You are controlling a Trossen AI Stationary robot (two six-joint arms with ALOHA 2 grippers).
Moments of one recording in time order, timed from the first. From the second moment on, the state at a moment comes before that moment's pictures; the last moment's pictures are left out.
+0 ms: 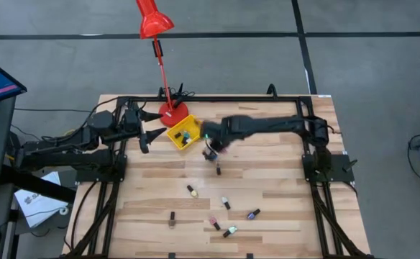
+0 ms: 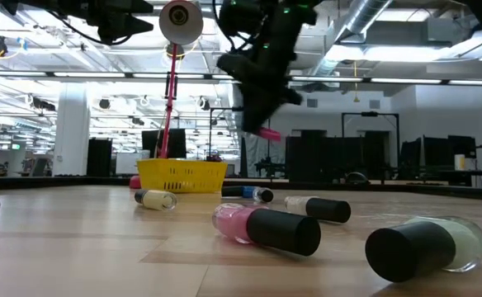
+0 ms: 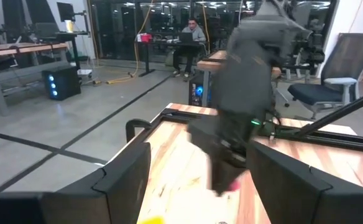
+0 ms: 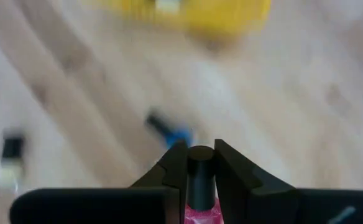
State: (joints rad) left arm 0.24 0.56 0.56 -0.05 -0.10 -0.02; right arm -0.11 2.00 1.71 -0.90 0.13 0.51
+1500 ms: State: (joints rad) left arm 0.24 0.56 0.56 -0.05 -0.10 -0.06; right arm -0.25 2.25 1.74 -0.19 0.13 0.20
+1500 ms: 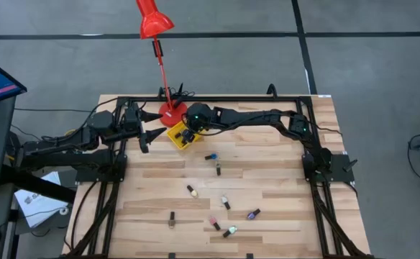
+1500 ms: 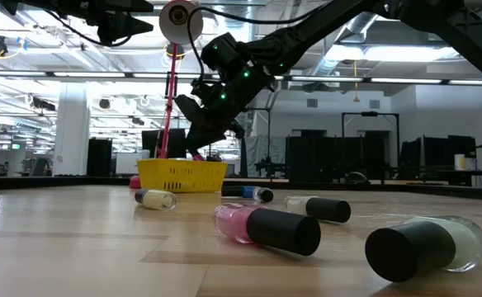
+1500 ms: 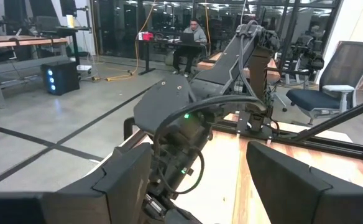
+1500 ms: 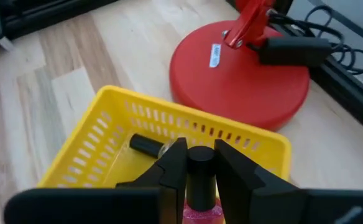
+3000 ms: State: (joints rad) left arm 0.24 0.56 0.56 -0.05 -0.10 -0.07; right arm -0.10 1.93 1.74 -0.94 0.26 0.74
